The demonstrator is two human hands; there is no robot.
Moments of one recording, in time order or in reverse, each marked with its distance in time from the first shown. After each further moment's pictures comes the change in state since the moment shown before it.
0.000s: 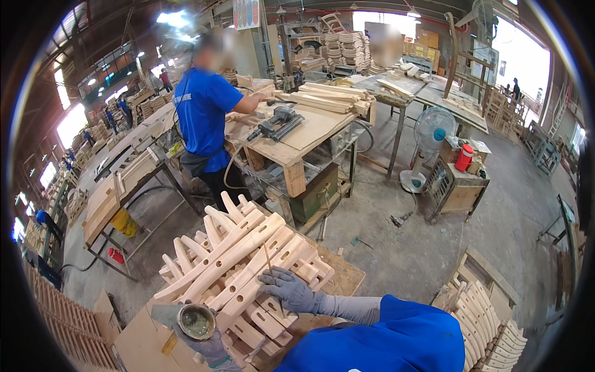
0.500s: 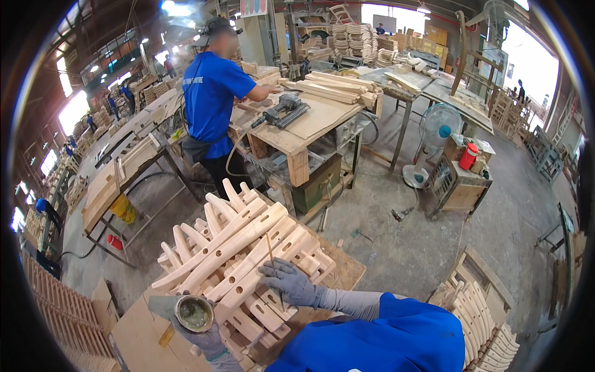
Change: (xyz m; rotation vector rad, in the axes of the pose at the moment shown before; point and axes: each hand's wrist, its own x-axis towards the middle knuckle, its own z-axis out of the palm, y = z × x) left_hand -0.003 0.003 0.008 -0.004 0.017 -0.021; right_hand 0.001 0.001 0.002 0.001 0.031 -0.003
